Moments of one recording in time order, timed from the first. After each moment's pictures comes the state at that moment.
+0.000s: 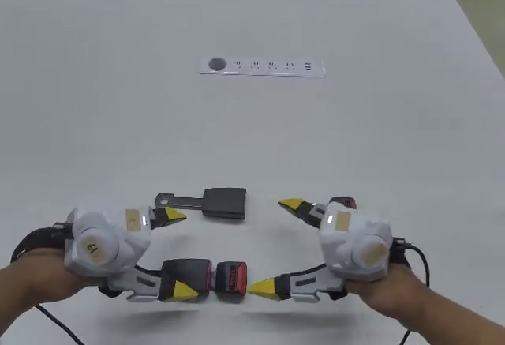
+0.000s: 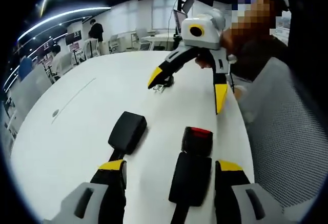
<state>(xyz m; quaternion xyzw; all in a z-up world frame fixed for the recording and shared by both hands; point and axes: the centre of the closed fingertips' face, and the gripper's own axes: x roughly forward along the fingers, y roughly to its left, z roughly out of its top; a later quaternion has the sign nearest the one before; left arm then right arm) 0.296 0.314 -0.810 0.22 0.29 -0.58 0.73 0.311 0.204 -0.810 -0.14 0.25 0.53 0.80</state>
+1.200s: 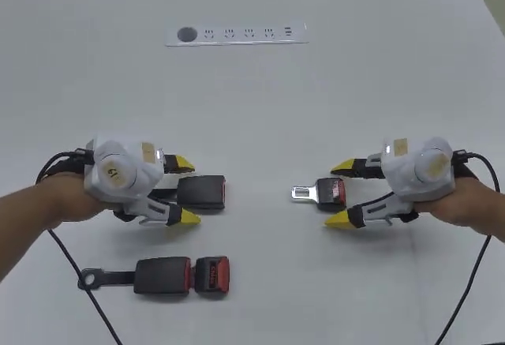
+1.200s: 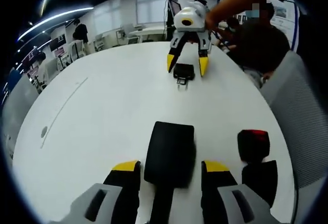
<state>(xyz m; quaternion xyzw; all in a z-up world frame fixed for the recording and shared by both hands) 0.375 0.274 -0.856 0.27 0.30 -0.62 0.68 0.356 0.082 -0.854 -0.19 0.36 0.55 0.73</state>
